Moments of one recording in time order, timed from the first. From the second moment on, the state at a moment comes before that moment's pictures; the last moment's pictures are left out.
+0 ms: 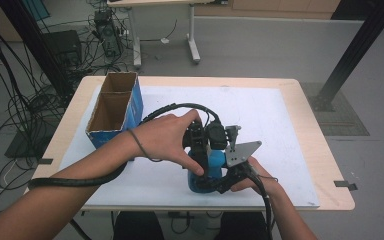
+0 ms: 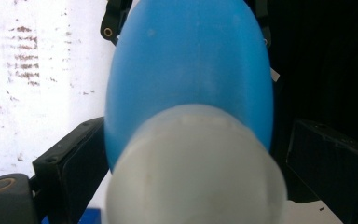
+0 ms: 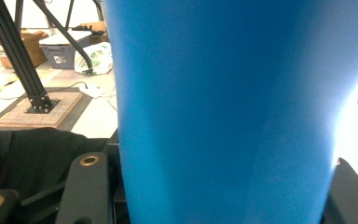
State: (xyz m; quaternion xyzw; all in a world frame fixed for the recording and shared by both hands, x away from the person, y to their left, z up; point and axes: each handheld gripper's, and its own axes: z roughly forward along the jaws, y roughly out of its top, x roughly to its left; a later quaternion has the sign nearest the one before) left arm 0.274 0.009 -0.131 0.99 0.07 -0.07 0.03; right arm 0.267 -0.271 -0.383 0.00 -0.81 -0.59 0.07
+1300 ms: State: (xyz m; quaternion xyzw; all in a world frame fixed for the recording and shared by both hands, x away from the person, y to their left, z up) left arm 0.272 0.004 -0.129 1.00 0.08 -0.06 0.02; right arm 0.266 -0.266 -0.381 0.00 -0.81 -0.59 0.07
